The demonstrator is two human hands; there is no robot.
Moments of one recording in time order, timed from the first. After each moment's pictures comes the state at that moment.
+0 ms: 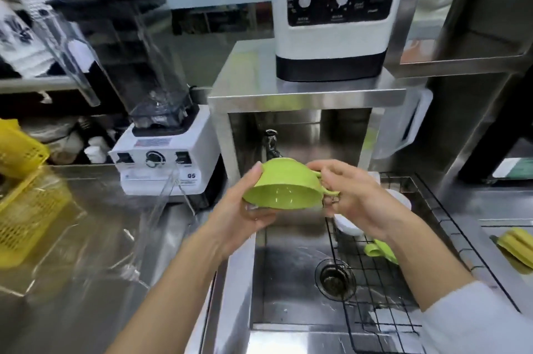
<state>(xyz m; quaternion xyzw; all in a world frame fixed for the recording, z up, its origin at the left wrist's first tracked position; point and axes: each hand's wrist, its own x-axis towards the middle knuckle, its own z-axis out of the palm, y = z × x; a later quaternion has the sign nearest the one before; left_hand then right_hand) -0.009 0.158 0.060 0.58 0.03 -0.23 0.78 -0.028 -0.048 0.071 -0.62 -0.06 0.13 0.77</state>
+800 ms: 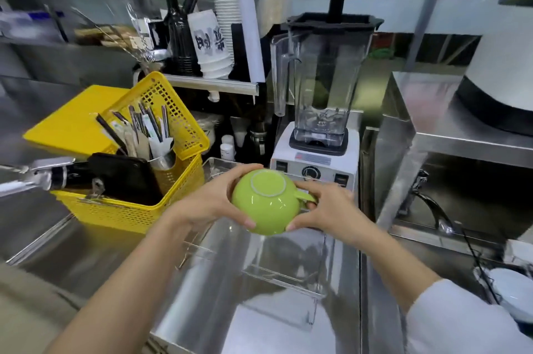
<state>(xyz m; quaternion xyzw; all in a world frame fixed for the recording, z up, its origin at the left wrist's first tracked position) 0.013 0.476 0.096 0.77 -0.10 -0.13 0.62 0.038 0.255 0.085 -0.88 -0.22 0.05 0.42</state>
